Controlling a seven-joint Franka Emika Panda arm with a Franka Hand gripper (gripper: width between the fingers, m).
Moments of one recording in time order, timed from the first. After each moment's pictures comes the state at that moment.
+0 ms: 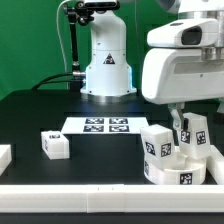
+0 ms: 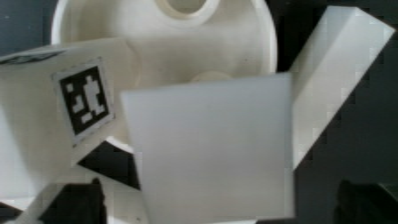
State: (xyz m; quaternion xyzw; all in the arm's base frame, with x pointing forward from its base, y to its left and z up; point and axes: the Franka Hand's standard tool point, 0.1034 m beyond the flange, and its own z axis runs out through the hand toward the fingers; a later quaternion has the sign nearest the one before) arm 0.595 0.107 0.087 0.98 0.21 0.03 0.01
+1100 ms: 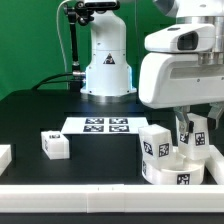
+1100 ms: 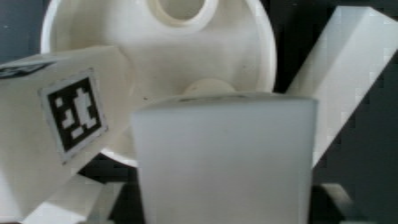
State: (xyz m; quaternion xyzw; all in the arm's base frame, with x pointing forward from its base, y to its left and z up) arm 0.596 0.104 0.081 0.99 0.17 0.03 0.01
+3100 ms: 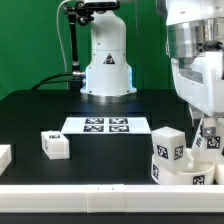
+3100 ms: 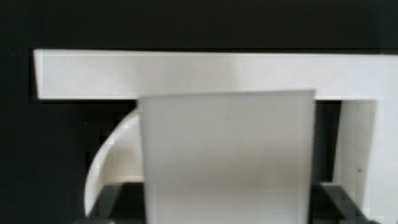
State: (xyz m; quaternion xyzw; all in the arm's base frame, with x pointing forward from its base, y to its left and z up) arm 0.595 0.113 0.076 0.68 -0.73 -0.01 -0.08
